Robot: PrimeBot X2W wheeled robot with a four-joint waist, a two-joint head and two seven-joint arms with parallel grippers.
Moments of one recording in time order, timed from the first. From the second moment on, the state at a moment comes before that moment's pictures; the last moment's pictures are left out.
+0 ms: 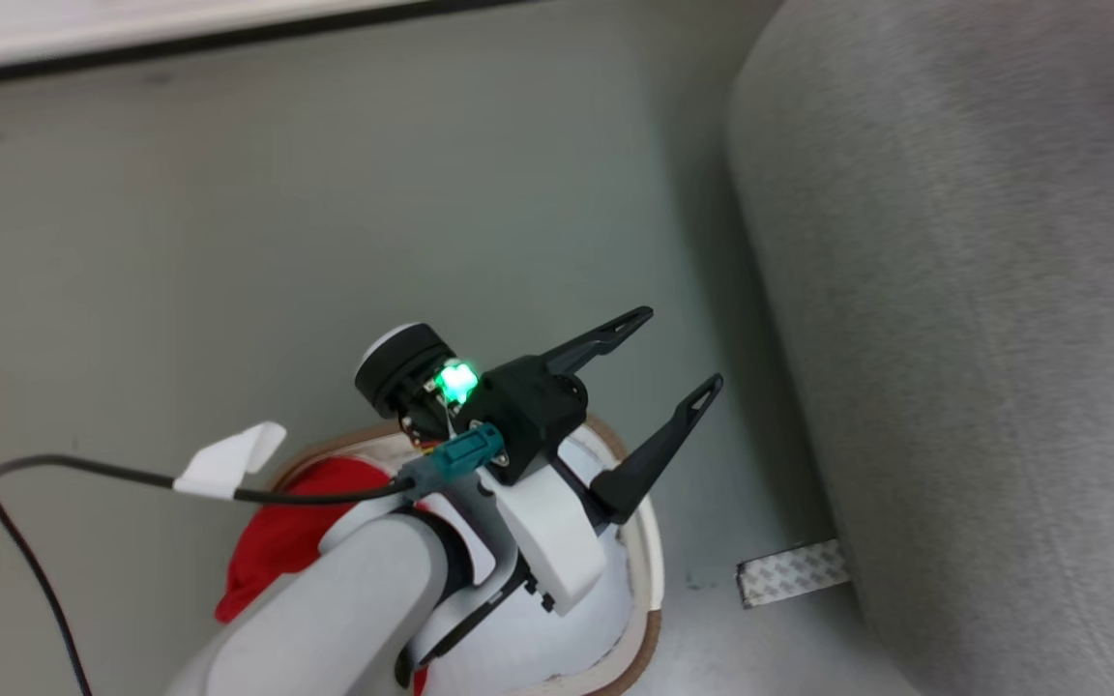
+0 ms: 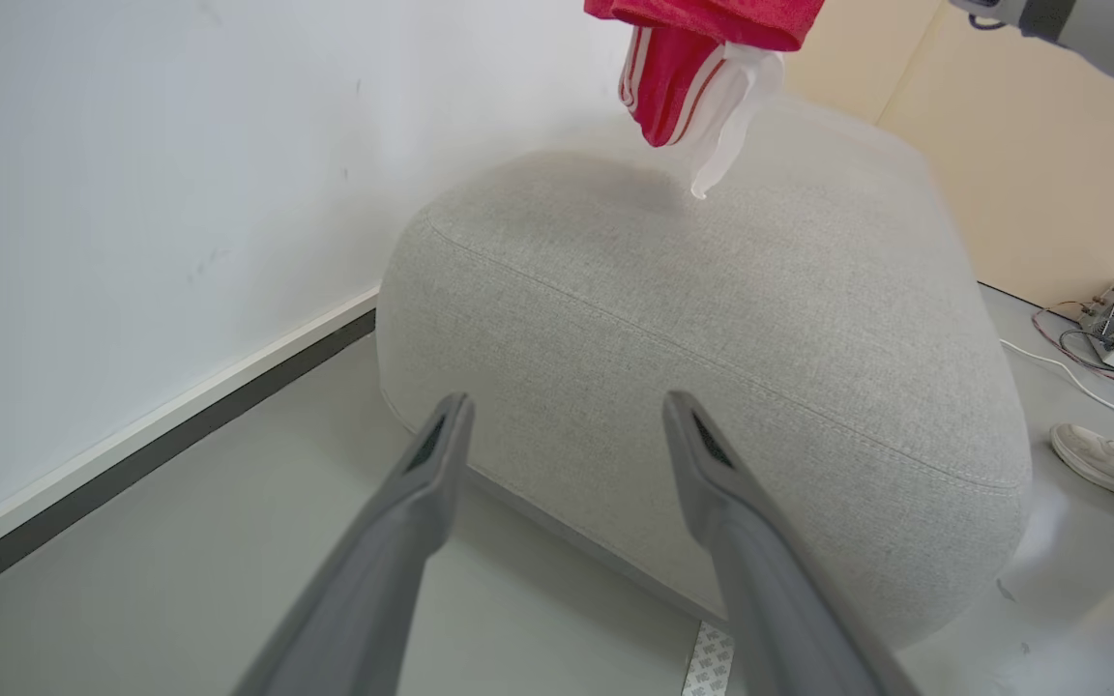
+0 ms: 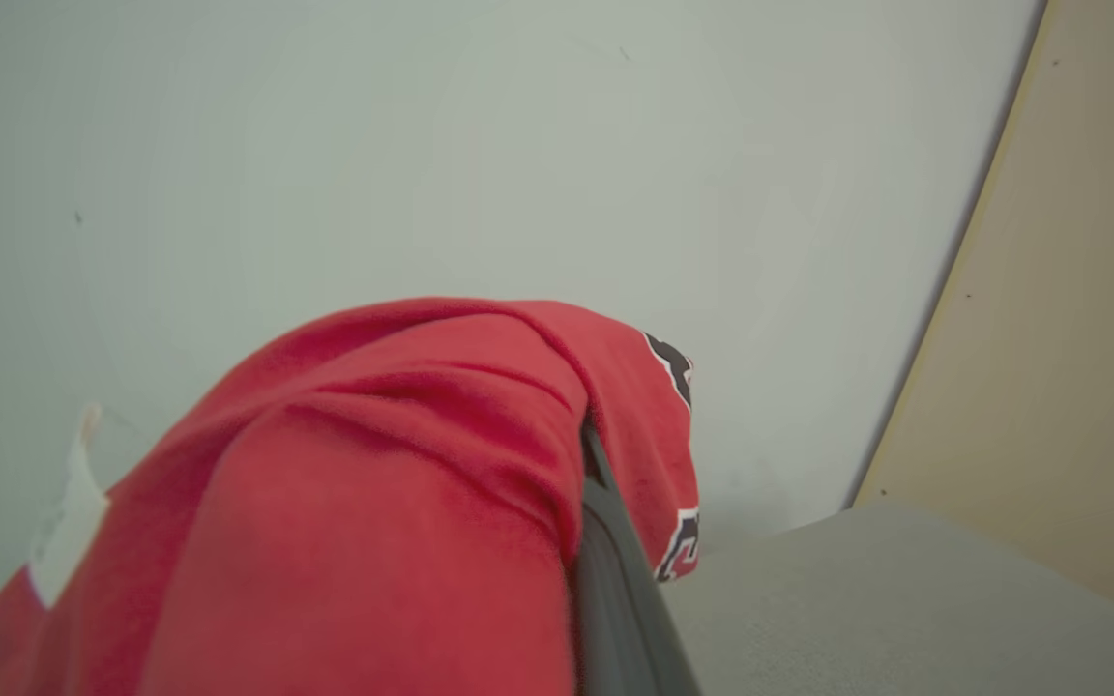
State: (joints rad) left arm -0.64 0.29 -0.73 -0.07 -0.34 -0.09 0.13; right arm -1.01 -0.28 -0.39 0.56 0.05 0.13 -0.20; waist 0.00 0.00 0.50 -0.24
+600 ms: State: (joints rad) left arm -0.60 0.31 -0.72 0.02 -0.35 -0.06 0.04; right arm -0.91 -0.12 -0.79 0.77 -0.31 0.13 -0.26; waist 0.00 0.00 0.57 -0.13
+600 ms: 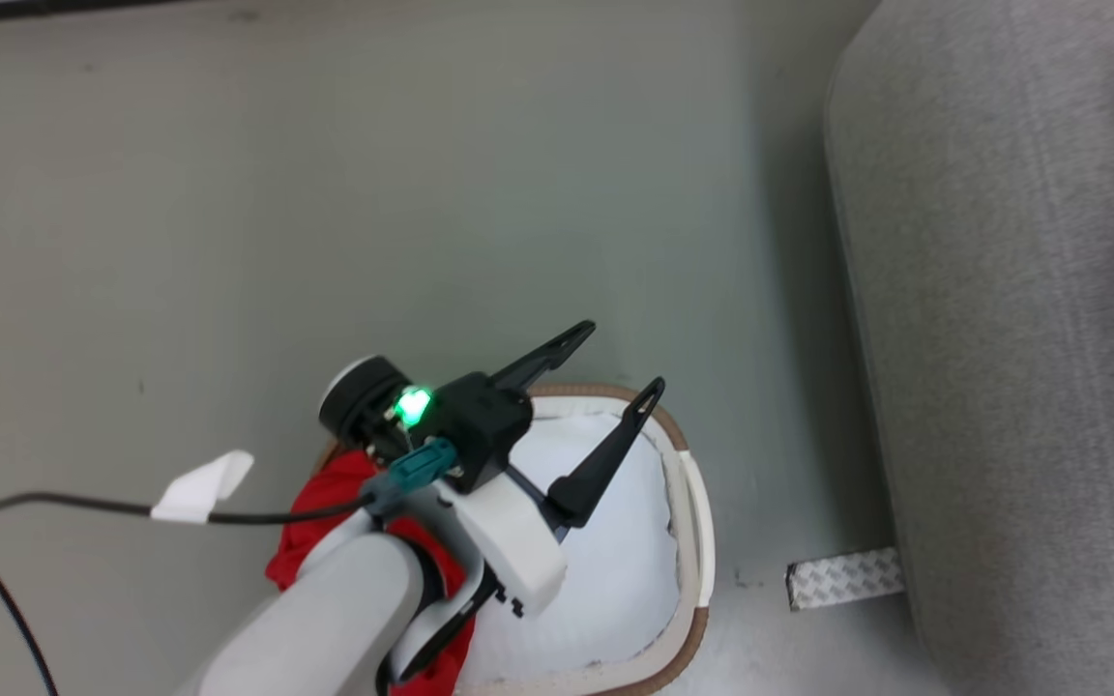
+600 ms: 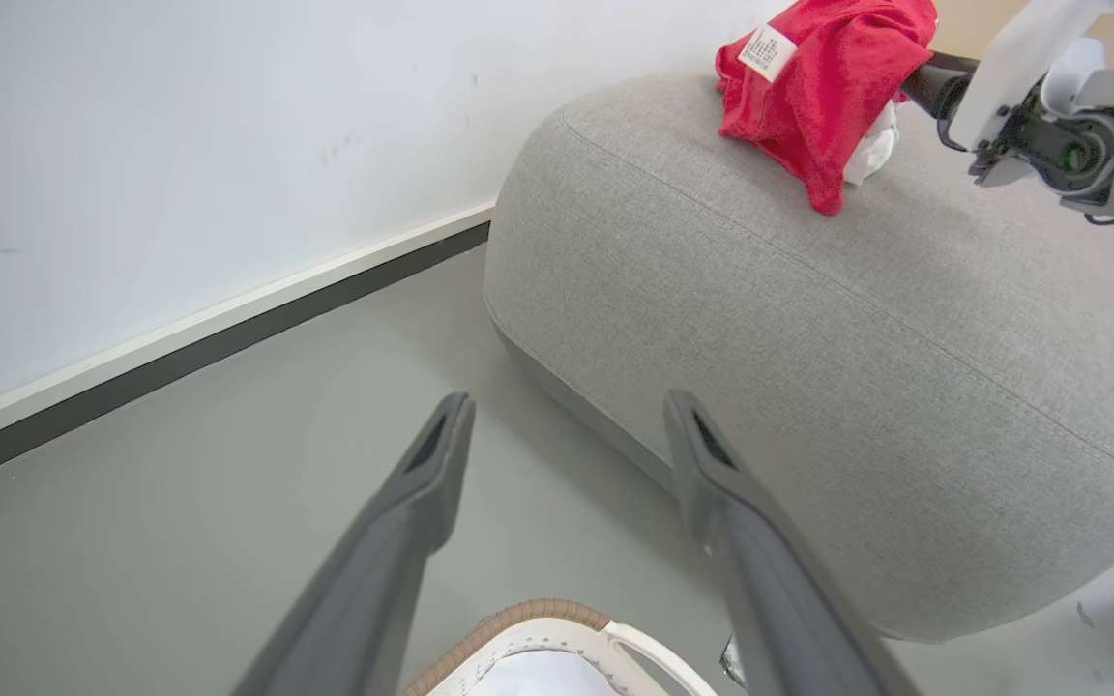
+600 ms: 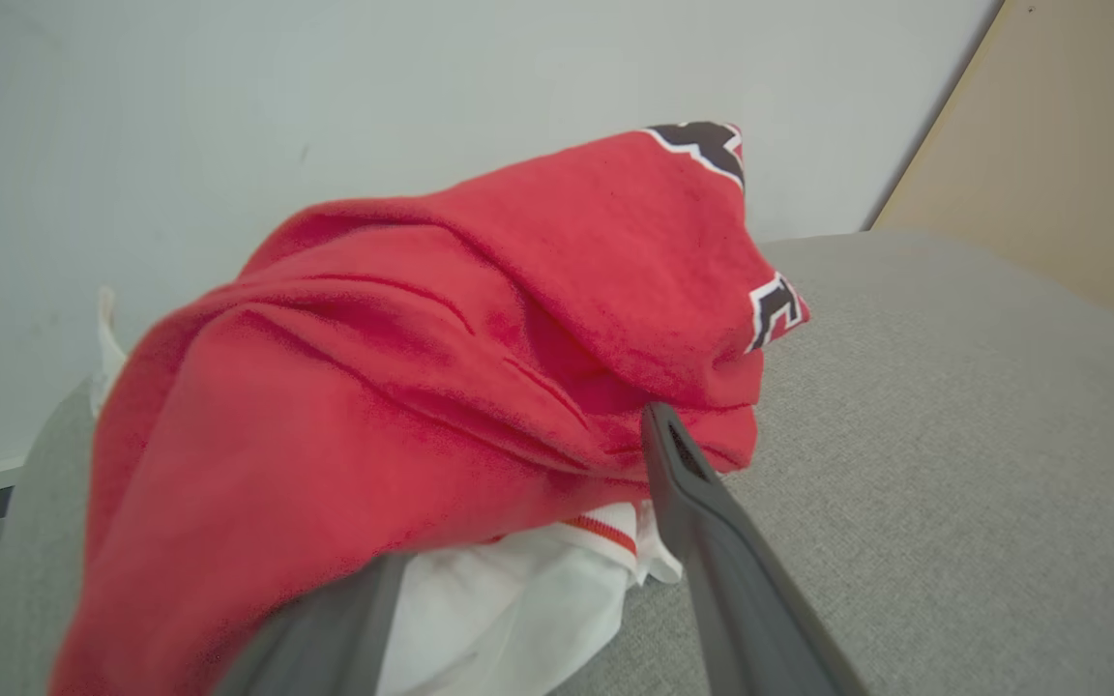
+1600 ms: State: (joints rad) left arm -0.06 0.29 -0.44 0.12 -0.40 0.22 -0.26; right arm -0.12 -0.05 -0.16 0.32 0.10 0.13 -0.26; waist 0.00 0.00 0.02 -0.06
